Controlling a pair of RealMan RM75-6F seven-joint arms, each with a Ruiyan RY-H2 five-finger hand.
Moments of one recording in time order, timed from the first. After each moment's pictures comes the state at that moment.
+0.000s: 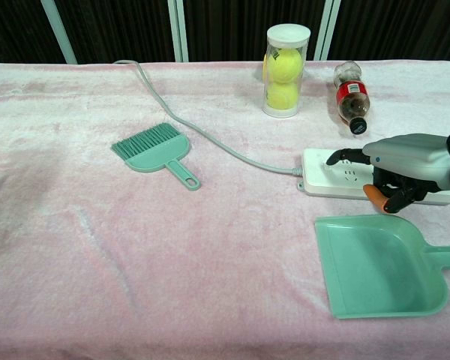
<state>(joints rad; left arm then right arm) -0.09 -1.13 -0.07 -1.72 1.45 1.49 -0.01 0.72 -1.38 0.03 -1.73 -0.88 0.91 -0.58</state>
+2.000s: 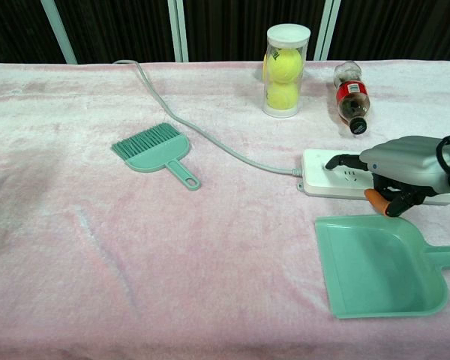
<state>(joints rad) -0.09 -1.12 -0.08 -1.71 1.45 1.49 -0.02 0.81 -1.38 -0.04 -1.73 -0.72 0.92 -0.71</state>
